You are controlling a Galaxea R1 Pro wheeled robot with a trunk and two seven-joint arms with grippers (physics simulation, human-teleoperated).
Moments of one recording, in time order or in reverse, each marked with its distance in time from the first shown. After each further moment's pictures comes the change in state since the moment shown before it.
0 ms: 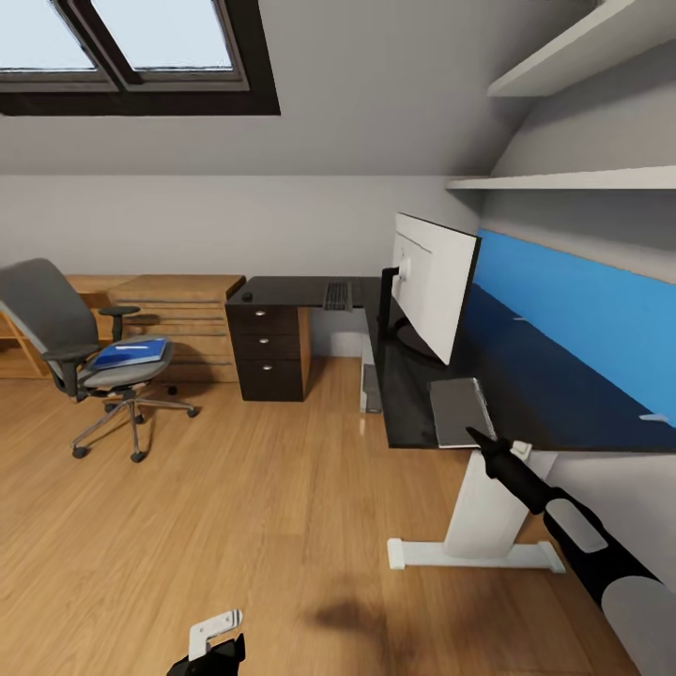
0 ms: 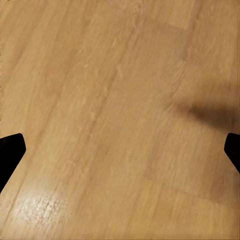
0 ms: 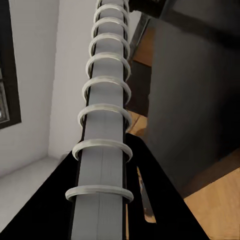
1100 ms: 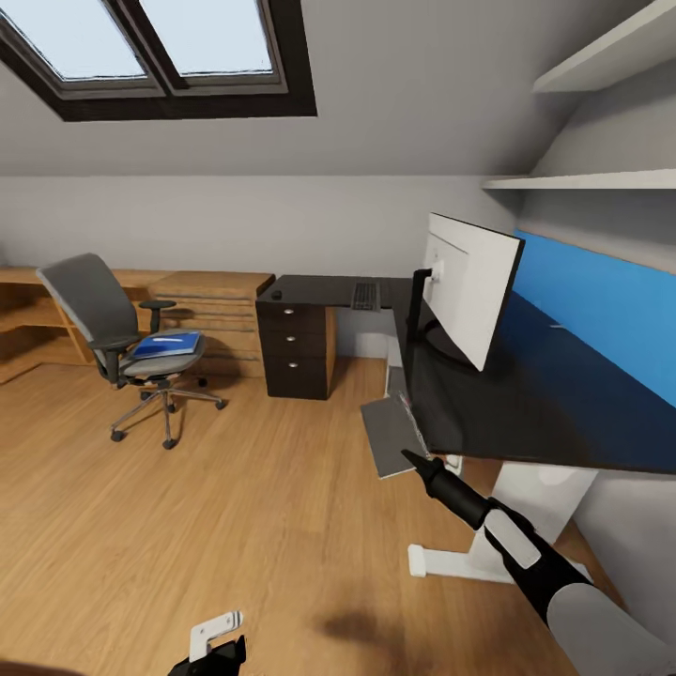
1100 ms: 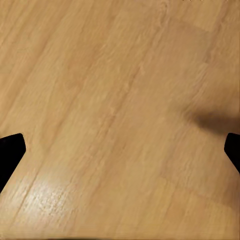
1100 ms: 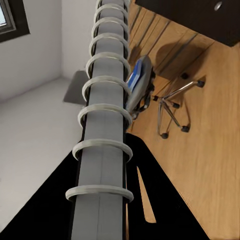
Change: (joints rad) left arm 0.000 -0.001 -0.001 0.004 0.002 0.003 -0.002; right arm 0.022 0.146 0.178 -0.007 0.098 -0.010 0.043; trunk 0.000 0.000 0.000
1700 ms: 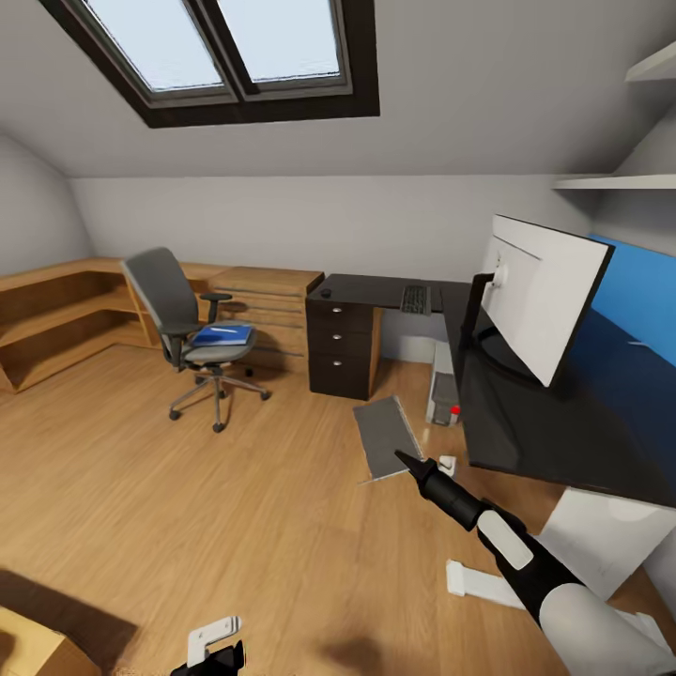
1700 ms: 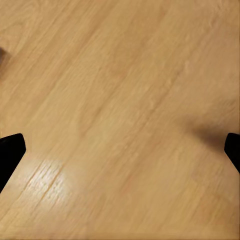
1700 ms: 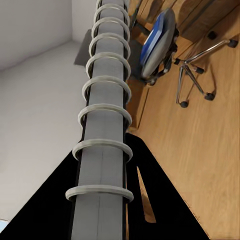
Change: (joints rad) left arm 0.000 0.000 0.001 0.022 0.002 -0.004 -0.001; right arm 0.001 0.023 0.004 0.004 0.009 -0.001 0.001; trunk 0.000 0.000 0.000
